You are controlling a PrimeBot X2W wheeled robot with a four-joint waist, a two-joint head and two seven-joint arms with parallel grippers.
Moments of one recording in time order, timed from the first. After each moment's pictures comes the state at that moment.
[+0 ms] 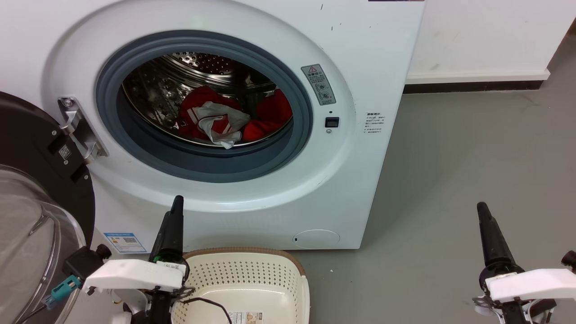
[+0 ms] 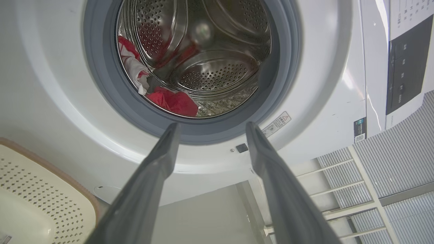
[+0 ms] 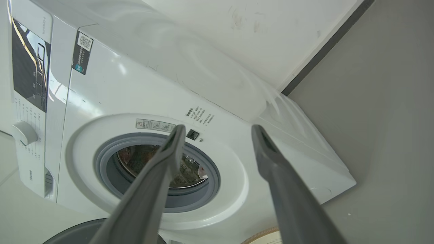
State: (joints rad) left arm -0.10 0.05 0.01 0.18 -1.13 -0.13 -0.03; right arm -0.02 -0.05 -0.08 0.12 1.05 0.13 -0.03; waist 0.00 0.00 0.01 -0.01
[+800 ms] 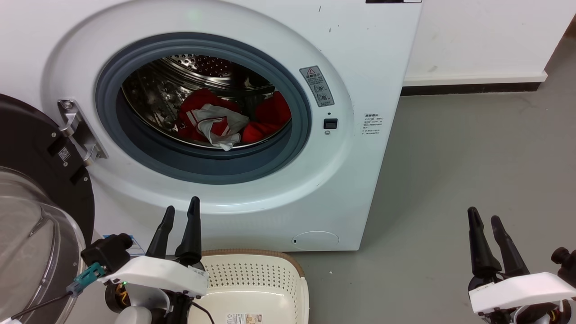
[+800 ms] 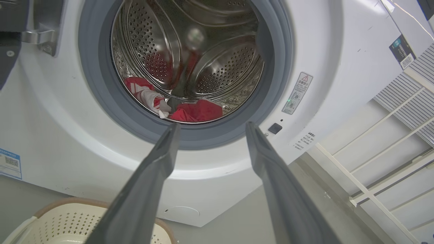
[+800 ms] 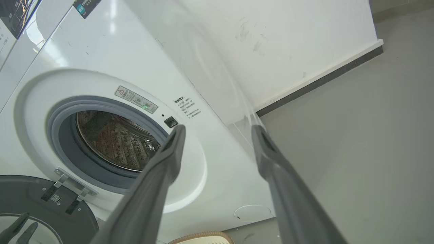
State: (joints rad) left arm -0.11 0.06 -0.03 0.20 -0.67 -0.12 -0.11; right arm 0.02 -0.05 -0.06 0.06 0.65 0.13 -0.07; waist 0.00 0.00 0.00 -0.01
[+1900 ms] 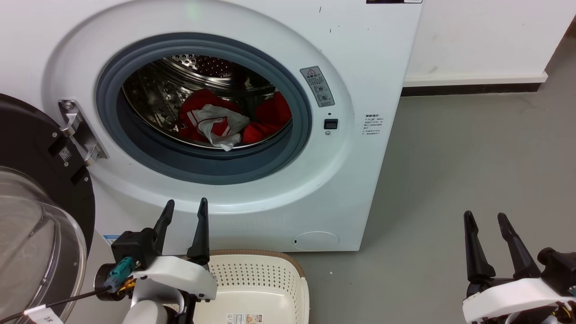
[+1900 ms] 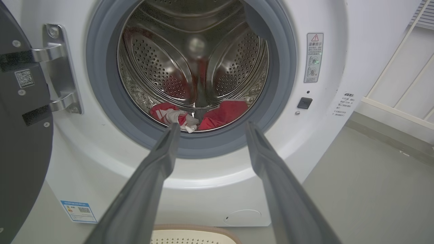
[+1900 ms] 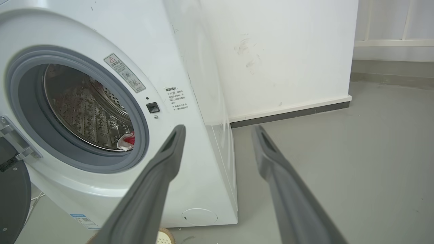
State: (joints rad) left arm -0.14 0.09 -0.09 0.26 -0.31 -0.06 -0.19; right arm 0.05 -0.05 -0.06 0.01 0.29 0.13 -0.11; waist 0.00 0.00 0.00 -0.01
